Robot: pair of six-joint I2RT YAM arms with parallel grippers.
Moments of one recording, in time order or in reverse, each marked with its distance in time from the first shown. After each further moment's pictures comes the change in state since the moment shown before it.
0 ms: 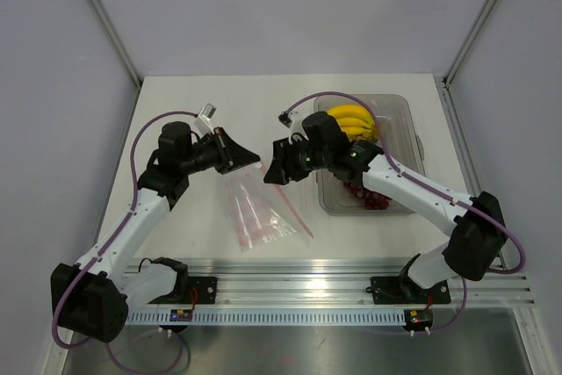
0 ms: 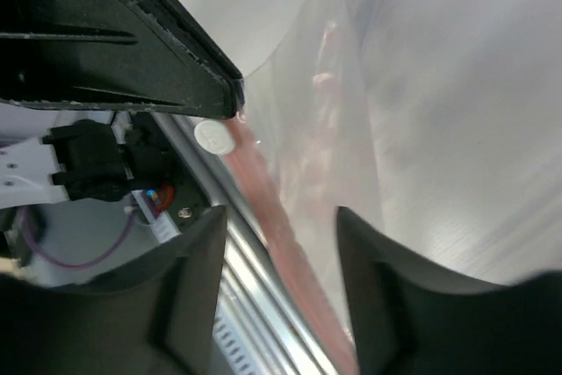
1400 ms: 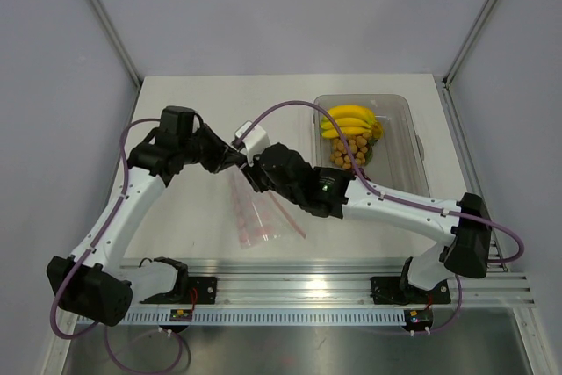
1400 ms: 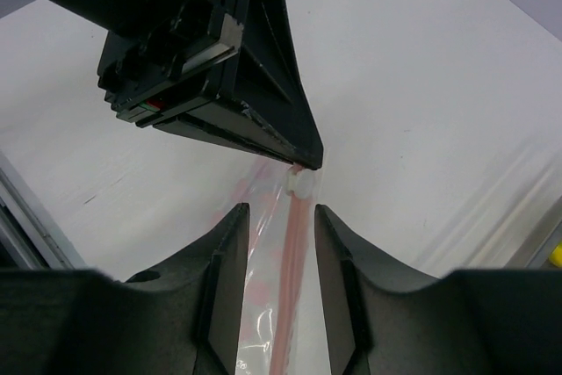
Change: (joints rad) left arm 0.000 0.100 0.320 -0.641 -0.311 -0.237; right arm 0.370 0.042 0.116 0.138 0.738 -0.422
